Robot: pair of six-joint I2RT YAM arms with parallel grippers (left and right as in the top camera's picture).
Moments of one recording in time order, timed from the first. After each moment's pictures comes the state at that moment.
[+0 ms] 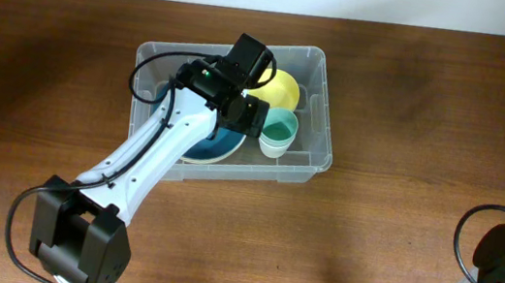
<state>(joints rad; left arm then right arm) -0.50 1.85 1.66 -1.00 -0.19 -0.23 -0.51 2.03 2.27 -1.69 0.03 0.49</state>
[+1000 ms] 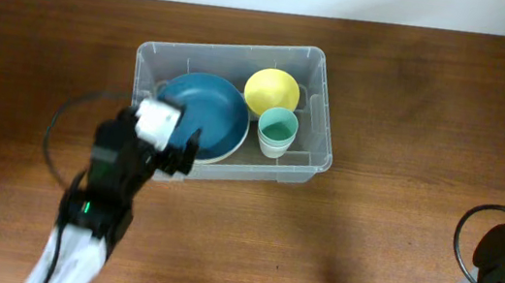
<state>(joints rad) -0.17 1.05 0.57 0.05 0.12 0.16 -0.51 2.03 2.27 -1.69 0.03 0.49</state>
